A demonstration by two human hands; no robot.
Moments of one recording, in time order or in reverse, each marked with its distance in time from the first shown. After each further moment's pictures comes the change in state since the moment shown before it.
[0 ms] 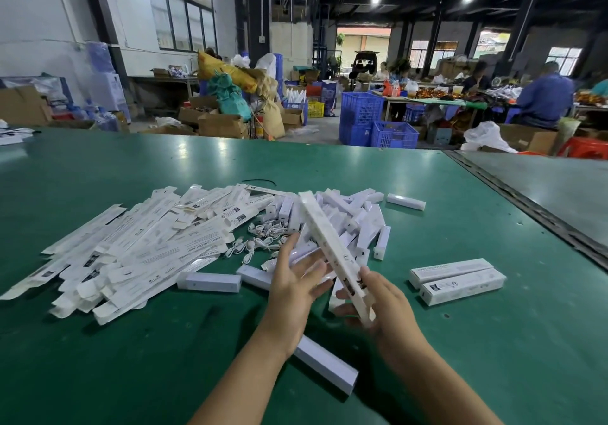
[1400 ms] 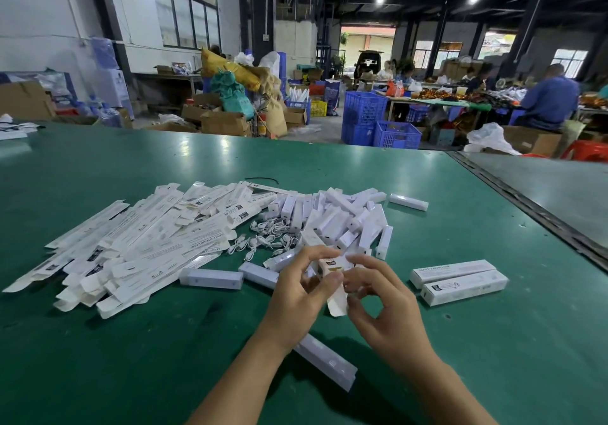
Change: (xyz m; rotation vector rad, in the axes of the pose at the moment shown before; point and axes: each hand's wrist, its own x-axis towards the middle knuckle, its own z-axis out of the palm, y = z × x) left_hand -0.009 0.006 -0.003 0.455 -0.128 0.262; right_hand -0.009 -0.004 -0.002 -0.816 -0.059 -0.926
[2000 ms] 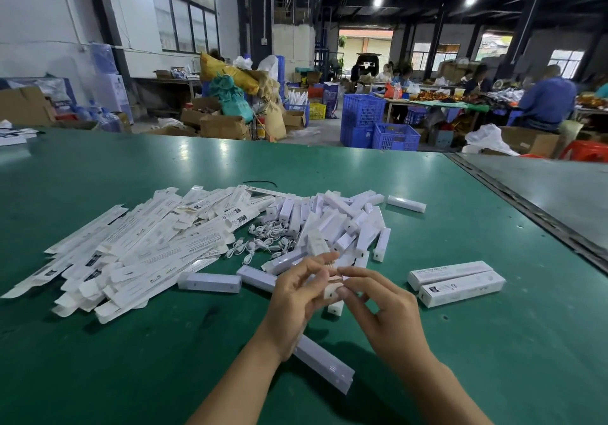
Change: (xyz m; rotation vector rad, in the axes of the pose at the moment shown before) left_hand 0.000 0.002 0.005 -0.410 -0.020 -0.200; right_hand 0.000 0.005 0.002 -0.068 0.089 -0.065
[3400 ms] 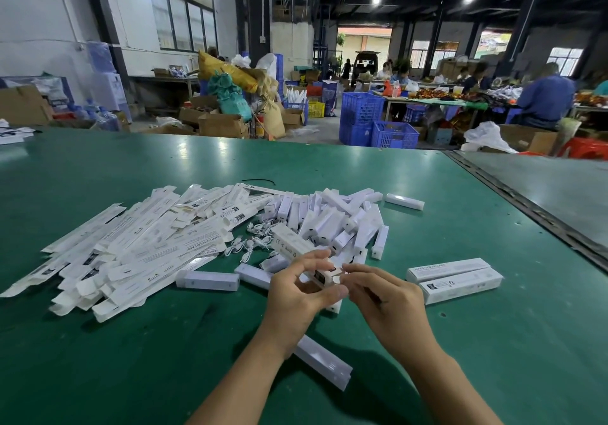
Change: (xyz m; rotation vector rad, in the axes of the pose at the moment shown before) left_hand 0.001 -0.009 -0.003 0.336 0.138 0.071; right_hand 0.006 0.001 -0.011 -0.066 -0.010 0.003
